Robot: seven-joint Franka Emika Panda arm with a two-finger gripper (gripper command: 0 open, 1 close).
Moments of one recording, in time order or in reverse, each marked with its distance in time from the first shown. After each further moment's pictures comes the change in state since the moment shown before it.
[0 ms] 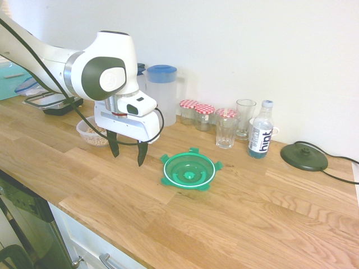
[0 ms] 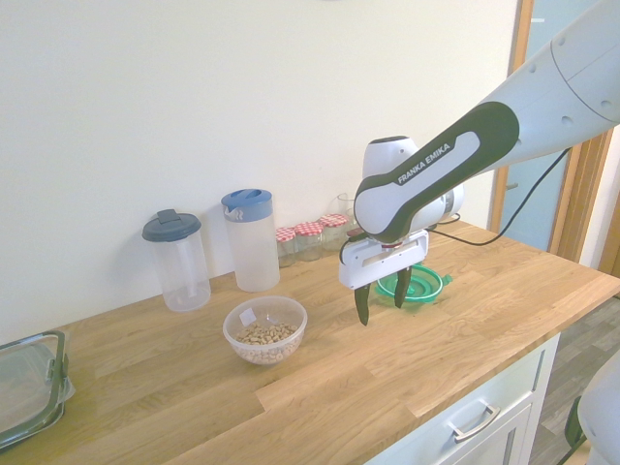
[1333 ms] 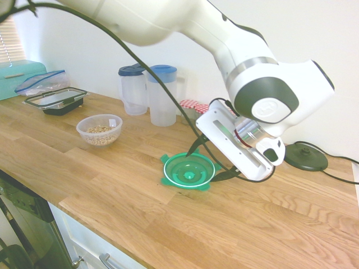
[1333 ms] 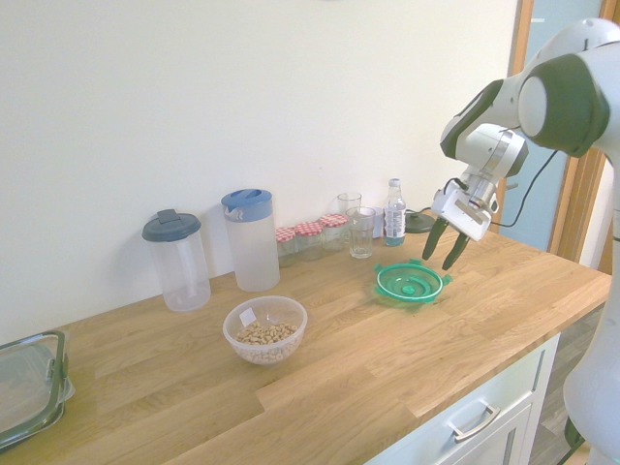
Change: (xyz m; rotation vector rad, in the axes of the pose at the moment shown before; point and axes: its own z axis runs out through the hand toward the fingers) arm 0.276 0.184 0.031 0.435 -0.487 0.023
